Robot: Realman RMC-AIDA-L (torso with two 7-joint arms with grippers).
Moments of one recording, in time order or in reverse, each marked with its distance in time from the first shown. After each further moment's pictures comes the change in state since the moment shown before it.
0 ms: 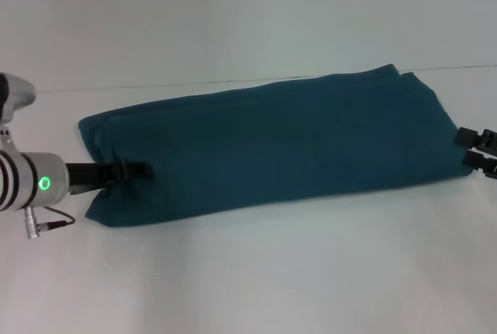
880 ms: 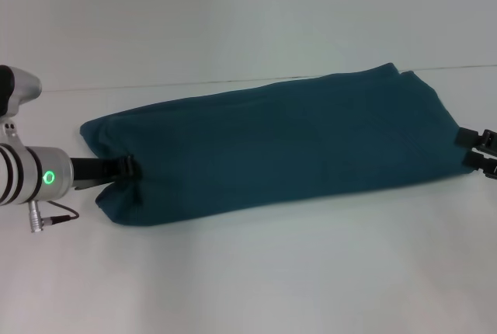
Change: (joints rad) left arm -0.024 0.006 -0.001 -0.016 0.001 0.003 -0.005; right arm -0.001 0.000 0.002 0.000 0.000 -0.002 -0.002
